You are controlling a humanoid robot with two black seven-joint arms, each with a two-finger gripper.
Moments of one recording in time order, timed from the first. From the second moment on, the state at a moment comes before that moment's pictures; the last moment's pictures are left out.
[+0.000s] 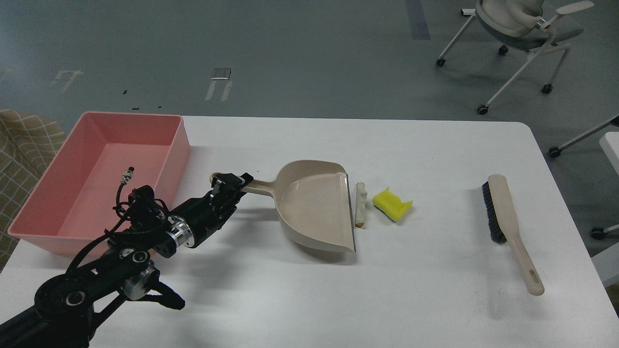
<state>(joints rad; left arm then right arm) -0.25 0.45 -0.79 -1.34 0.90 0.01 -0.12 0.24 -0.97 1.31 1.25 -0.96 0.49 -0.11</state>
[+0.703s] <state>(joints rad) -0.26 0.37 -0.78 -1.32 0.94 0.03 -0.11 0.20 -0.98 1.12 1.45 -1.15 0.49 -0.15</state>
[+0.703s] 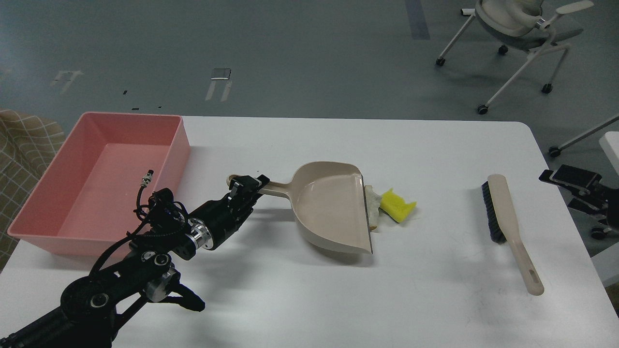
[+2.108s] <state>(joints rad) -0.26 0.35 -0.79 -1.32 0.94 0.03 -0.11 0.08 -0.90 1.02 1.59 -1.48 0.49 -0.22</state>
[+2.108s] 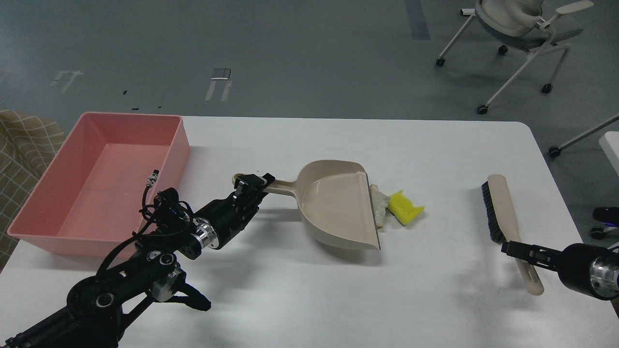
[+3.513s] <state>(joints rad) -0.24 0.36 -0.80 -1.32 0.94 0.03 -0.12 0.04 -0.90 1.02 1.69 -1.47 0.49 -0.23</state>
